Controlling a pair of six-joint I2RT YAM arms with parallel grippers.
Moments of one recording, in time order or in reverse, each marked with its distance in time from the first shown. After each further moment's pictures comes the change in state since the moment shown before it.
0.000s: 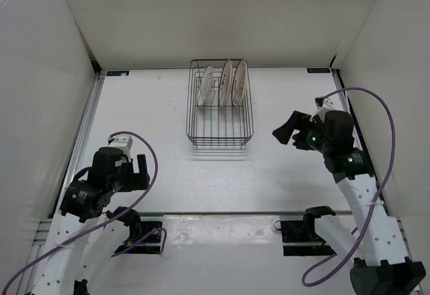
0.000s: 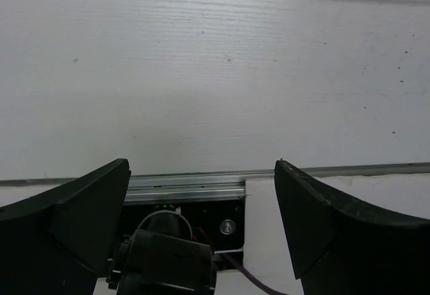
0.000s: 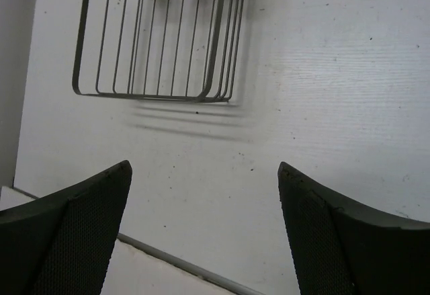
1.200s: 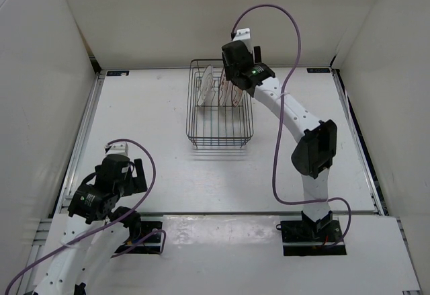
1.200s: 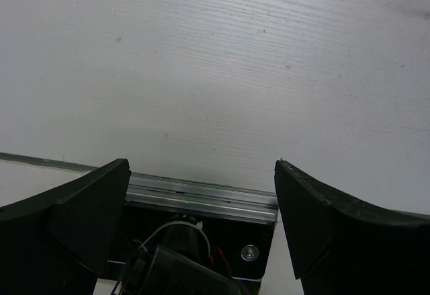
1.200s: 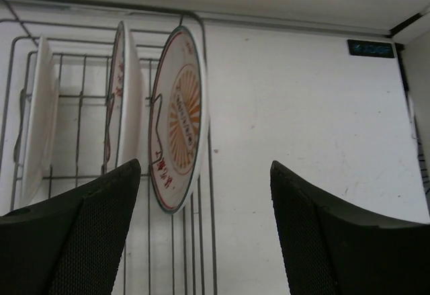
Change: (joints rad) left arm -0.042 -0.080 -0.167 0.032 -0.204 -0.098; right arm 0.453 1.237 1.209 -0.071 0.933 -0.293
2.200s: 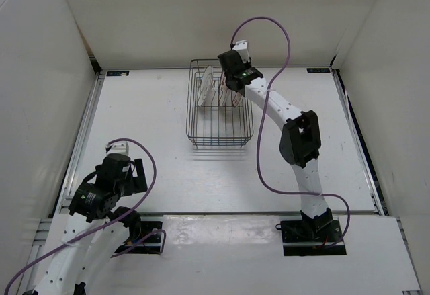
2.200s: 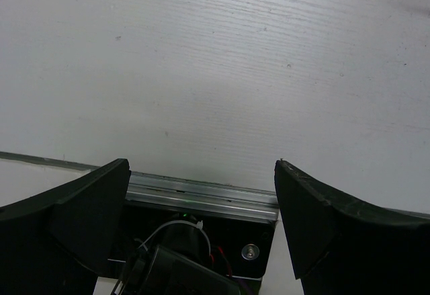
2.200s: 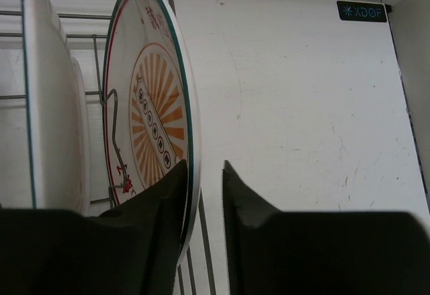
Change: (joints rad) left arm -0.002 0.014 0.000 0.000 0.000 0.000; right arm -0.041 0.200 0.051 0.019 0.121 0.018
